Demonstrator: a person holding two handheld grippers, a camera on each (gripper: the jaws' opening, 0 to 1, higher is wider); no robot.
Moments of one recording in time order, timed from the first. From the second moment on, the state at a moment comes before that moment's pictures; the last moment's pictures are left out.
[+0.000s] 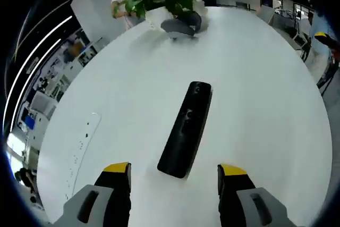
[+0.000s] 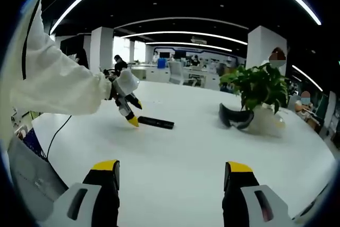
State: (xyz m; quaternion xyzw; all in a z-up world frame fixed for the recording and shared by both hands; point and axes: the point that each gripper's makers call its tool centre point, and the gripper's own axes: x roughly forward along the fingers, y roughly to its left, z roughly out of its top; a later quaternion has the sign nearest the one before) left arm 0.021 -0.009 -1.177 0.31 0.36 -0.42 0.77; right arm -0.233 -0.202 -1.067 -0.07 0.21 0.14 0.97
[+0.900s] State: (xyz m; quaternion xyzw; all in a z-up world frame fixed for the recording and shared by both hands) left arm -0.159 0.026 -1.070 0.11 0.24 -0.32 0.91; right arm -0.233 -0.201 -1.058 -0.07 0.18 0.14 0.97
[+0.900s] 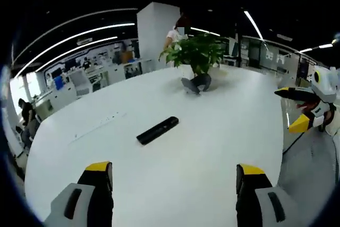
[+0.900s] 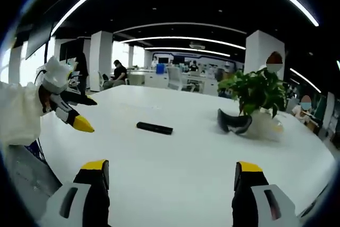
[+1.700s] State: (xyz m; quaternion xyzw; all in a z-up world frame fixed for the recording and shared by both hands) left arm -0.238 0.097 -1.052 0.08 0.14 -0.11 0.98; right arm -0.234 -0.200 -1.058 -0.09 0.18 0.14 0.97
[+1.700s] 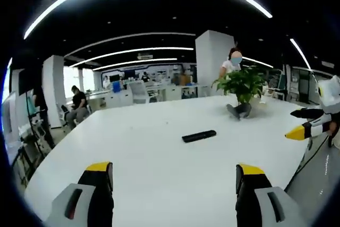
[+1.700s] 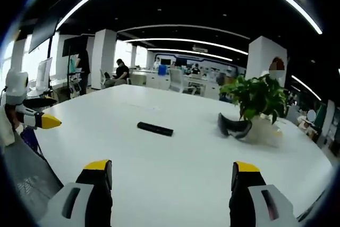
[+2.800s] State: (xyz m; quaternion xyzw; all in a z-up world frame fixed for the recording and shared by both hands) left arm -0.233 0.107 -1.056 0.12 0.13 -0.10 0.98; right arm -0.236 -0.198 -1.051 -0.10 0.17 0.12 0.97
